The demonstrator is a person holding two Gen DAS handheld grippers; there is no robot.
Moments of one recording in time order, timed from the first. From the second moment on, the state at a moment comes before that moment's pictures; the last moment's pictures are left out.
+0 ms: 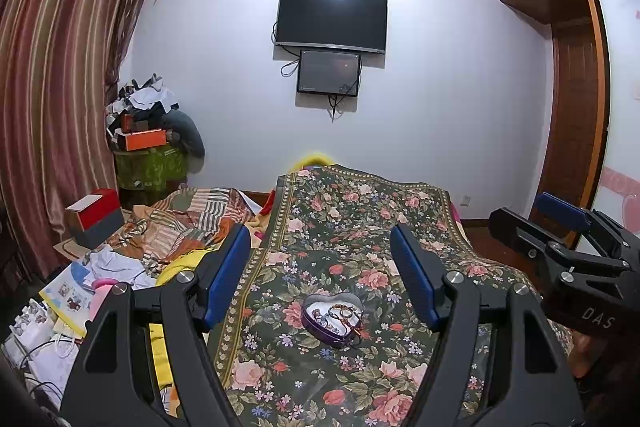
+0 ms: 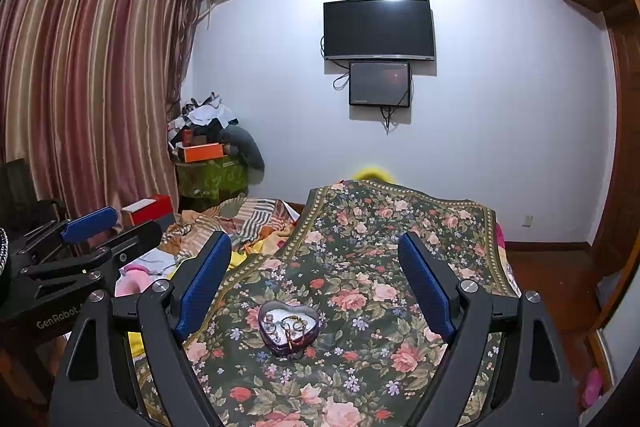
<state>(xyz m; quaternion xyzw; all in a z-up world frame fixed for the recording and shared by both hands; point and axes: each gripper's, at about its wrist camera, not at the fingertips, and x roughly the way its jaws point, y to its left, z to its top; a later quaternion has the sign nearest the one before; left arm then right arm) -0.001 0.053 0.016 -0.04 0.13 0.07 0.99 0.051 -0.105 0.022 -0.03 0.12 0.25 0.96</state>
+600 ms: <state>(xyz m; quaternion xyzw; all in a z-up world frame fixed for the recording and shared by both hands) -0.005 0.056 0.014 -0.04 0.12 0.08 0.99 0.053 -0.105 0.025 -0.03 0.13 0.25 0.96</state>
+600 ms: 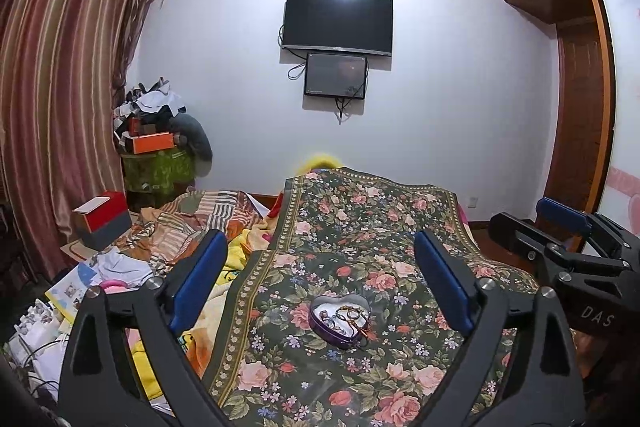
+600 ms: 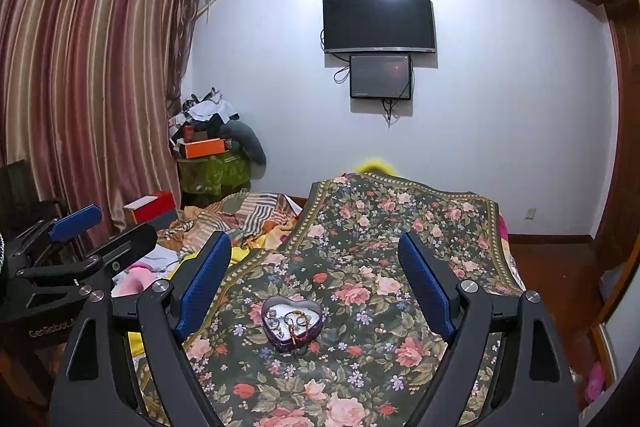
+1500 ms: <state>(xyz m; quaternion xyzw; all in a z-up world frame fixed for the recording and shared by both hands) -0.001 0.056 0.013 -0.05 0.13 0.08 0.99 0.056 -0.108 0.024 -0.02 0.14 0.25 0.96</state>
